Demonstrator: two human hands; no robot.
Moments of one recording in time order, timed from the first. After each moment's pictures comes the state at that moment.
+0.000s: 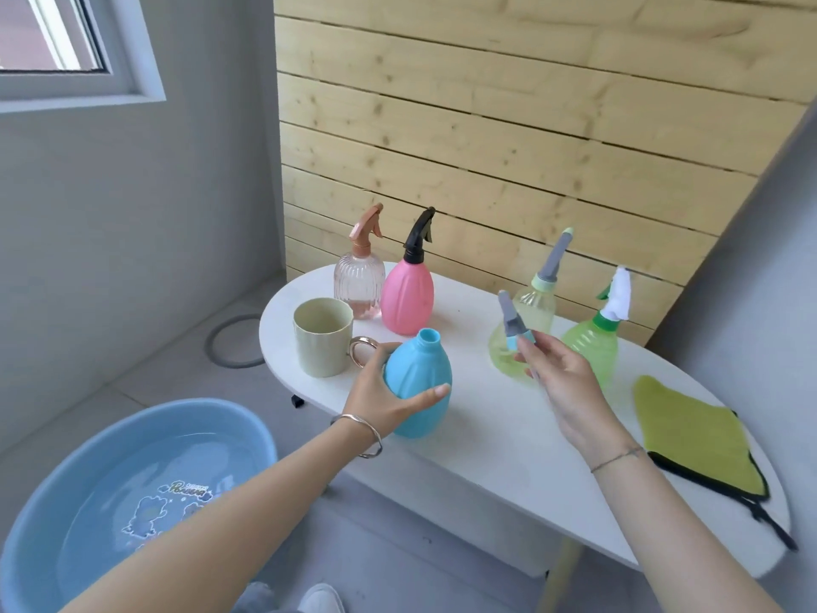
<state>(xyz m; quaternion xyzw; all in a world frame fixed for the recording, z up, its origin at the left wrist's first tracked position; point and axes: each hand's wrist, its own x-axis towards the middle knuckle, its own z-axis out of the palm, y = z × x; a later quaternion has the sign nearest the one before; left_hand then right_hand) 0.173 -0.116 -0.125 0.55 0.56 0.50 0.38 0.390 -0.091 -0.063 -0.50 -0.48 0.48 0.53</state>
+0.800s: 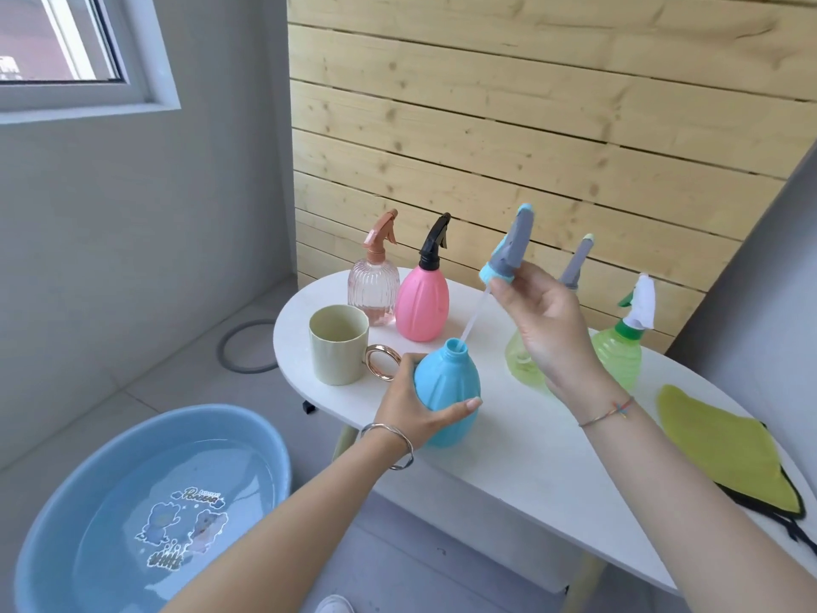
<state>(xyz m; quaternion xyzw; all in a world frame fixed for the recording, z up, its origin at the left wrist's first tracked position) 0.185 -0.107 -0.133 0.56 0.56 0.47 0.40 0.329 -0.084 -0.001 -0.37 -0.62 0.41 0.55</state>
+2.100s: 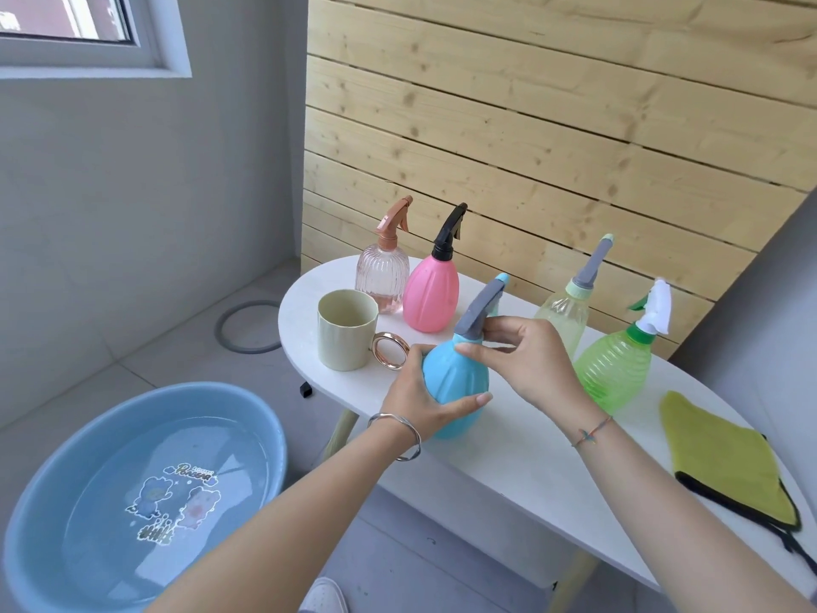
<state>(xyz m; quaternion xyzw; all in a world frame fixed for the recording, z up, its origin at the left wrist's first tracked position) 0.185 -0.106 -0.134 0.56 0.57 0.46 0.39 0.327 -0.081 -0.042 -0.48 -0.72 0.34 0.38</state>
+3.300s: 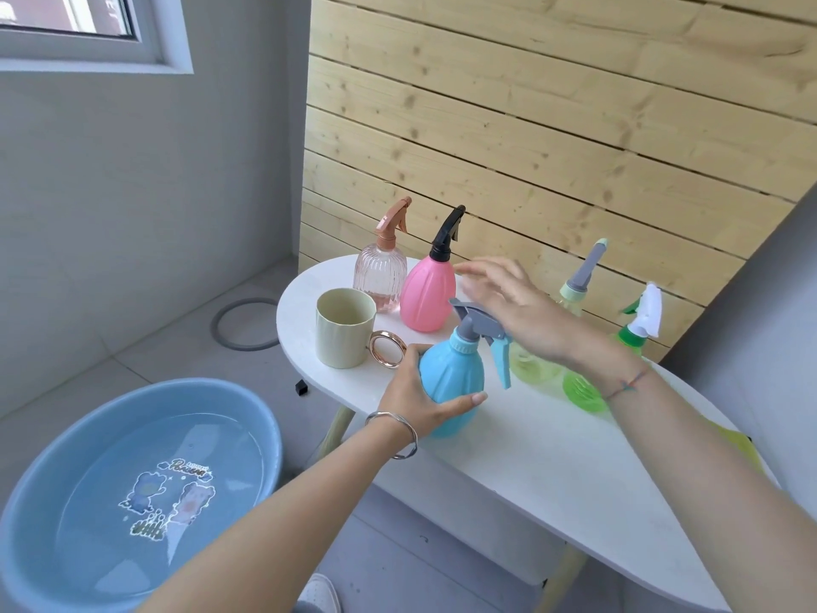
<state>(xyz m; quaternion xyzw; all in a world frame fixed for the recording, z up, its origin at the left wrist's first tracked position) 0.186 -0.109 -0.134 0.55 0.56 0.47 0.39 0.316 -0.084 0.026 -0.48 -0.79 0.32 0.21</state>
